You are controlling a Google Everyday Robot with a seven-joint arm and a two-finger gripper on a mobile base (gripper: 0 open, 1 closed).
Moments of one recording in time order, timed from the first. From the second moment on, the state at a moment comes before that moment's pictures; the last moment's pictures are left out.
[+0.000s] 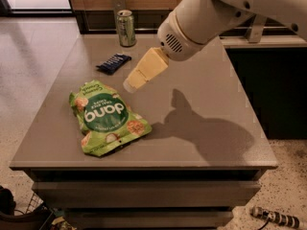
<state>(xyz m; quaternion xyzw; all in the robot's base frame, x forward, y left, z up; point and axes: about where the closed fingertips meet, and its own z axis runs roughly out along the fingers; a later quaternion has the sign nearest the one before) 0.539 -0.008 0.950 -0.45 0.83 0.12 0.31</state>
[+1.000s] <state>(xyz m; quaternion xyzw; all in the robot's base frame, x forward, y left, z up) 0.533 0.050 0.916 -0.45 0.83 0.15 0.30</state>
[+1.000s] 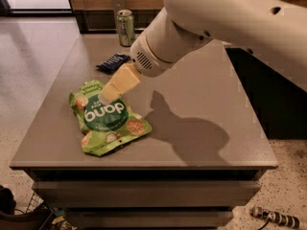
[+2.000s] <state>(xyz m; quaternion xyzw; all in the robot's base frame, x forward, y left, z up) 0.531 0.122 0.854 -0.42 0.88 0.12 0.21</state>
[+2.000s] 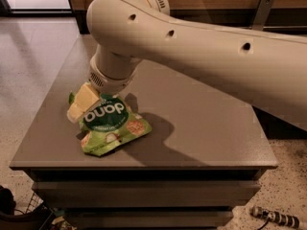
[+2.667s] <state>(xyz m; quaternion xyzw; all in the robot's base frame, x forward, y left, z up) 0.522 0.124 0.808 -0.39 0.90 0.11 0.17</state>
